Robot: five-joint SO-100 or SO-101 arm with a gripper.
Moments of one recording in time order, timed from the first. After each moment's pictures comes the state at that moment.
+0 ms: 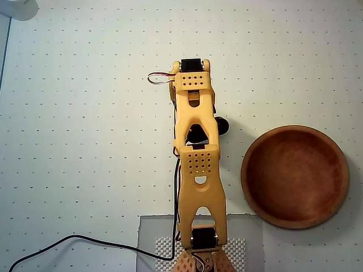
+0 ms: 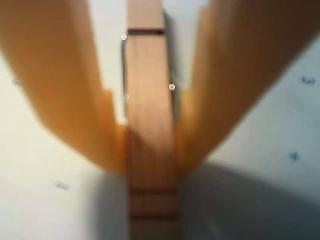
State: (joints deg) arm -4.7 39.5 39.3 97.1 -103.6
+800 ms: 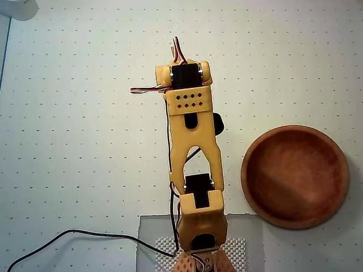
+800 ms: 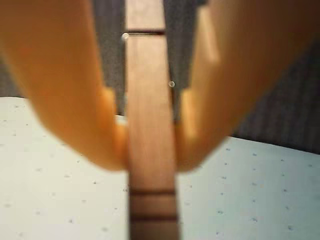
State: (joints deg) arm -8.3 86.0 53.6 100.6 -94.6
